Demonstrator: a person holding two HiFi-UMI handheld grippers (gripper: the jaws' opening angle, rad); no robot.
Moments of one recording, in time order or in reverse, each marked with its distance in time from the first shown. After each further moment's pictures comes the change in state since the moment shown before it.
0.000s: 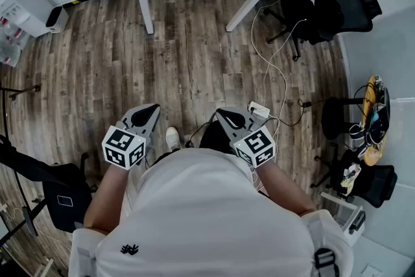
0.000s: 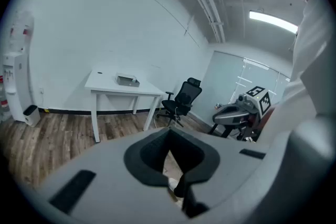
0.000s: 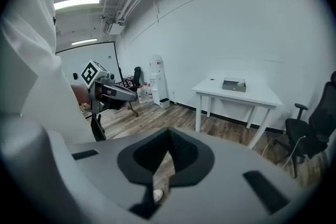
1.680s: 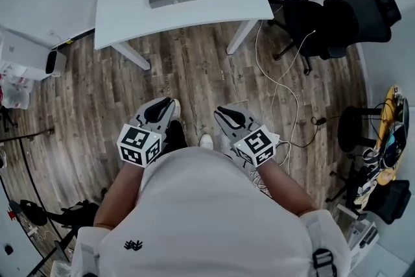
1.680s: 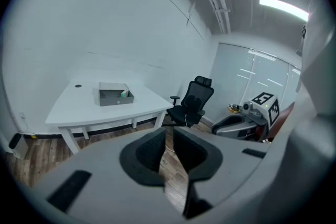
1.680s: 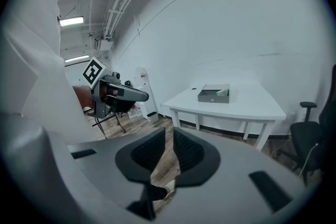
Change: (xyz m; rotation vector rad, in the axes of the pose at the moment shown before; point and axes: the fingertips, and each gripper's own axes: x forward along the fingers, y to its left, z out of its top) left arm 0.260 0.078 0.181 0.096 0.017 0.034; right arm 0.087 -0.259 0.084 0.078 -0.132 0.019
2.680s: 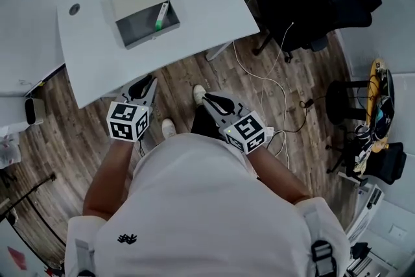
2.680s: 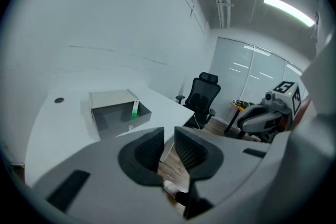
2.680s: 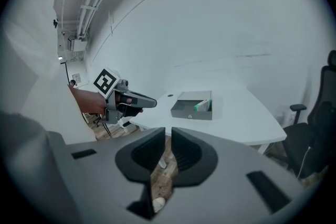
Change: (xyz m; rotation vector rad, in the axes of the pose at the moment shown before) left arm 0.147 0.175 0.091 0.084 0.059 -0.096; right arm 0.115 -0.115 0.092 0.101 -0.017 -0.209
